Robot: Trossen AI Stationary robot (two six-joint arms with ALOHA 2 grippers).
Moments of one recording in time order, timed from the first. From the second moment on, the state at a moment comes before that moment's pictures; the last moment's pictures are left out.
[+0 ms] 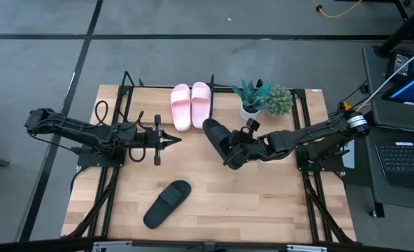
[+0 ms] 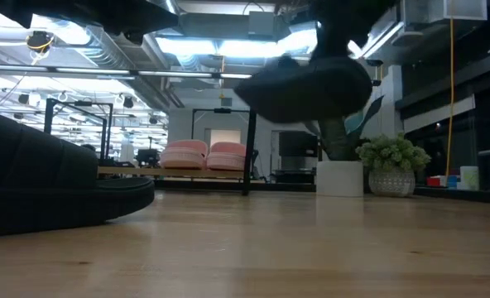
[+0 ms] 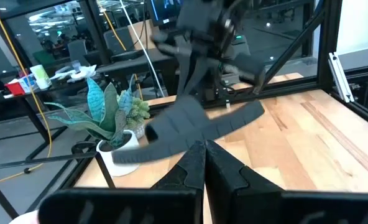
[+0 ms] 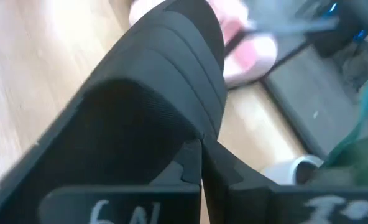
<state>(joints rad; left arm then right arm) -0.12 0.83 0.44 0.30 -0.24 0.20 0.24 1.51 1.19 -0.65 0.75 0.36</state>
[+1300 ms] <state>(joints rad) -0.12 0.83 0.44 0.29 -0.49 0.27 0.20 1.81 1.66 -0.96 0.91 0.36</state>
